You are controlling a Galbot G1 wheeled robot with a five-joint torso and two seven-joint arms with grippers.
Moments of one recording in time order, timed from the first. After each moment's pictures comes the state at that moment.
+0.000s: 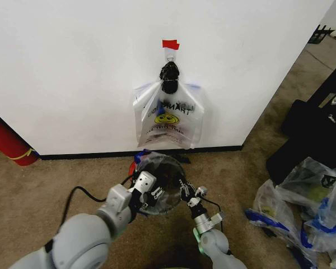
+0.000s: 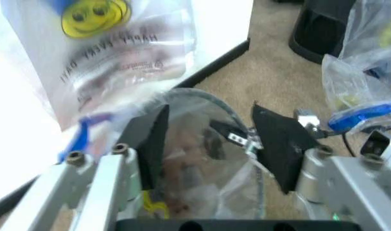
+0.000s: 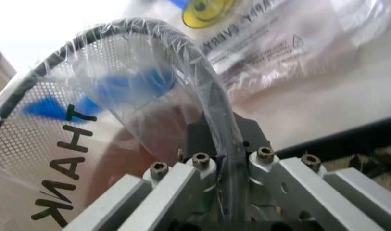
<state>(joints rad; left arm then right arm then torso) 1.15 -0.77 -0.14 -2.51 -0.64 0.74 -0.23 -1.16 1.47 0.27 1.26 0.80 0.46 -0.71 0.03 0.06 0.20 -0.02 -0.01</state>
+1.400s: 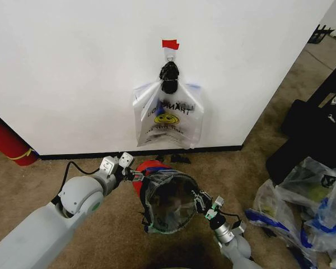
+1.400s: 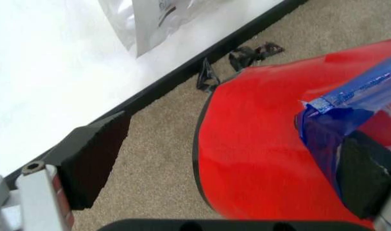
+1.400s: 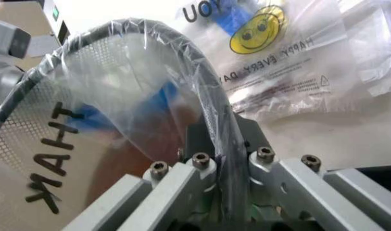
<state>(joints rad) 0.92 -0.80 -0.10 -2.02 -0.58 0.74 -0.08 -1.19 1.42 0.39 1.23 0.84 0.51 -1.05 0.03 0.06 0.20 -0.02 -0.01</state>
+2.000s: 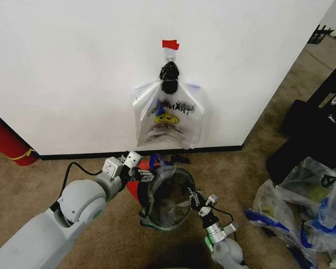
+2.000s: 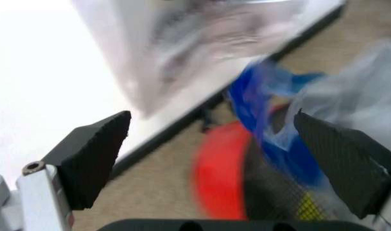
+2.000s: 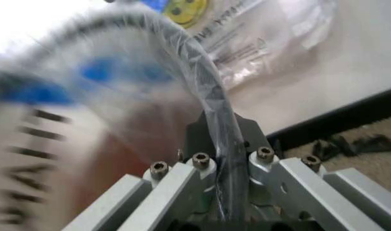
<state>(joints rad) 0.99 -0.83 -0.15 -2.18 -0.47 0.70 -0.11 -1.26 1.43 0.29 1.38 0.80 0.41 -0.60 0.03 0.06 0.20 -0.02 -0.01</state>
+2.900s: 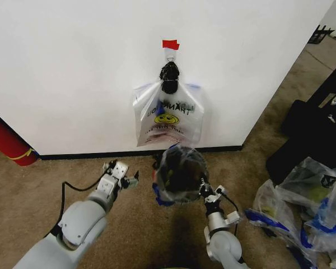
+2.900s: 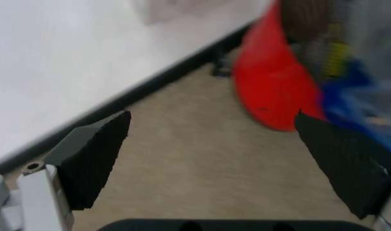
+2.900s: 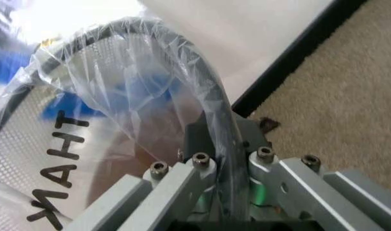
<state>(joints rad) 1.21 -0.92 -0.22 -2.17 -0.28 0.67 -0.20 -1.32 1.44 0.29 1.64 0.91 0.24 -0.04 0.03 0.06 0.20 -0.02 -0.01</state>
